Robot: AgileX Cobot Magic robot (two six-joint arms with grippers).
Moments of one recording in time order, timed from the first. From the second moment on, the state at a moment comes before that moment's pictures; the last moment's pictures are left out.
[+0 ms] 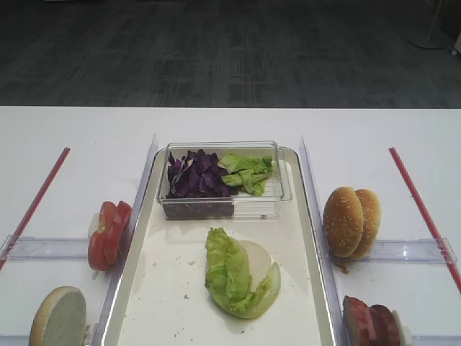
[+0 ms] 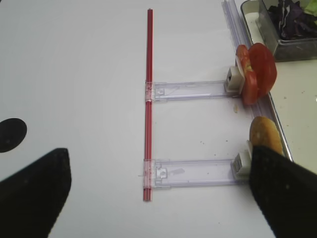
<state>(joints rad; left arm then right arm) 0.01 -0.02 -0.49 0.05 1.19 -0.04 -0.02 -0.02 -0.48 0.10 1.13 -0.07</state>
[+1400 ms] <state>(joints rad) 0.01 -0.02 -0.49 0.05 1.19 -0.04 -0.02 -0.02 -0.48 0.10 1.13 -0.07</state>
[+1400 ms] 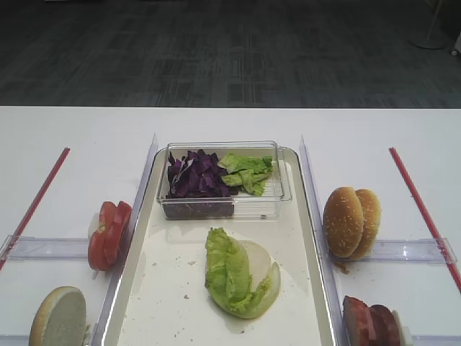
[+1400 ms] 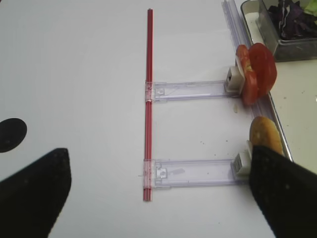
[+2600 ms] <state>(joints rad) 0.01 -0.02 -0.49 0.05 1.19 -0.04 -0.02 -0.02 -0.48 0.10 1.13 -0.07</state>
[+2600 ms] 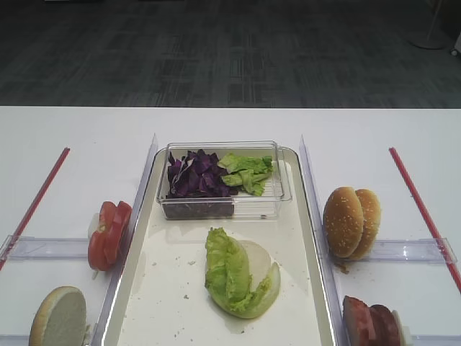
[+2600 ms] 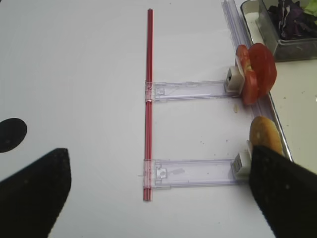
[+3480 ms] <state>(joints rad) 0.01 -0.02 -0.49 0.05 1.19 -0.04 -0.02 -0.02 -0.48 0.10 1.13 -0.07</state>
